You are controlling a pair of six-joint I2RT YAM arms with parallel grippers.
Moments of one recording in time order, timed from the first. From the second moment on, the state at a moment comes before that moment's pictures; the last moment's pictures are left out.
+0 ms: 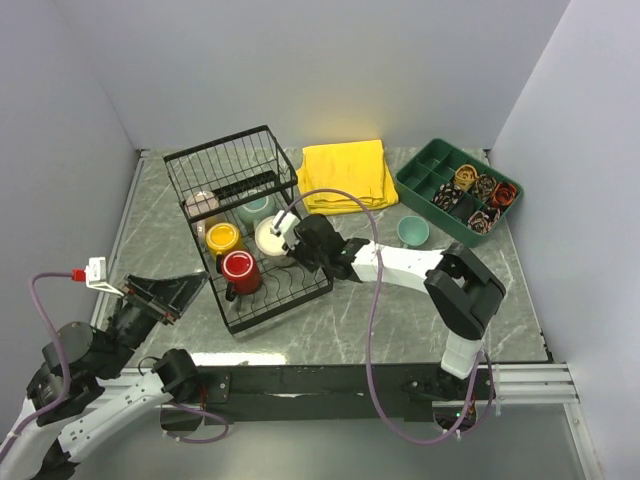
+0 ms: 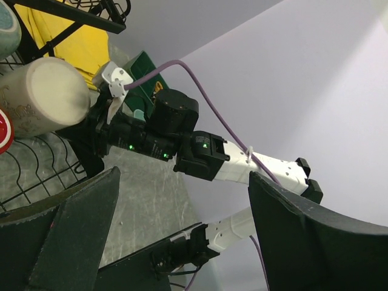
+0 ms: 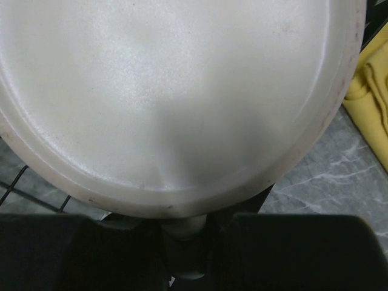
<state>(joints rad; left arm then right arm) -0.92 0.06 0.79 -0.62 -0.40 -1.04 0.88 1.77 1.11 -0.03 0.06 -0.22</state>
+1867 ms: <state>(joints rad) -0.92 0.10 0.50 -0.44 -0.23 -1.11 -0.15 1.52 0.99 -0.36 -0.35 0.13</state>
